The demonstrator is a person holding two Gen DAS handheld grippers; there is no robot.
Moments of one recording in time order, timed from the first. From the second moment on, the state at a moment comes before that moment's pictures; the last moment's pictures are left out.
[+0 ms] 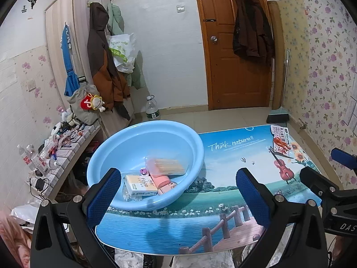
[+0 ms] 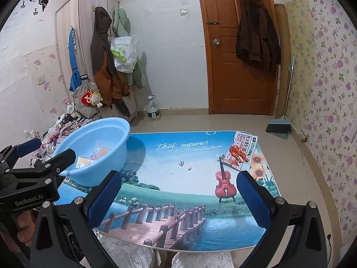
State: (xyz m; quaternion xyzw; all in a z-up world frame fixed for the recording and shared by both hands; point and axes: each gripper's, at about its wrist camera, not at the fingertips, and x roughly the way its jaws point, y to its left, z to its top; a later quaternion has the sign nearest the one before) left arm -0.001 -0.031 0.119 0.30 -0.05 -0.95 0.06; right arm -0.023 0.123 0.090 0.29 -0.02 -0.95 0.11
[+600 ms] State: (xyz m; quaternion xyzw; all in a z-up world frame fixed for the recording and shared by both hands) left arm -0.006 -0.020 0.108 0.31 -0.05 -0.95 0.05; right arm -0.034 0.134 0.066 0.32 -0.03 -0.94 0.09
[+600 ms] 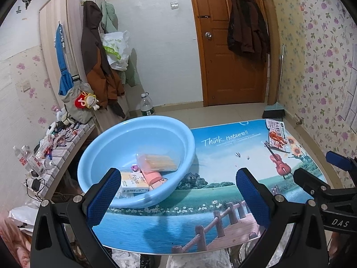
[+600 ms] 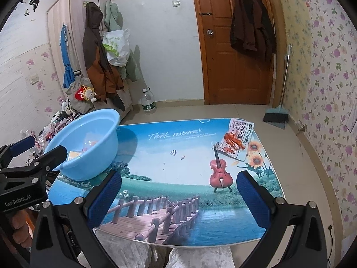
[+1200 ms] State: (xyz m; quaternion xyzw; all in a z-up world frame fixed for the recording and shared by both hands) left arm -0.045 0.036 0.089 0.32 -0.07 -0.94 0.00; right arm -0.052 0.186 0.047 0.34 -0.05 -0.94 0.04
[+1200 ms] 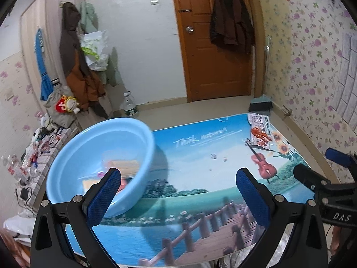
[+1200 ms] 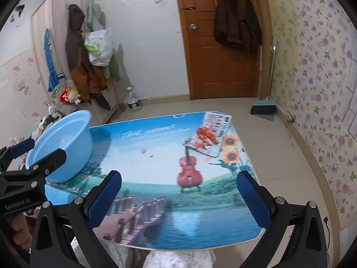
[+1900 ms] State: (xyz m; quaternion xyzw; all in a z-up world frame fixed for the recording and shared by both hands) left arm -0.125 0.120 0.035 0.37 -0.13 -0.92 -0.06; right arm -0.125 0.257 0.027 0.35 -0.05 -0.93 0.01
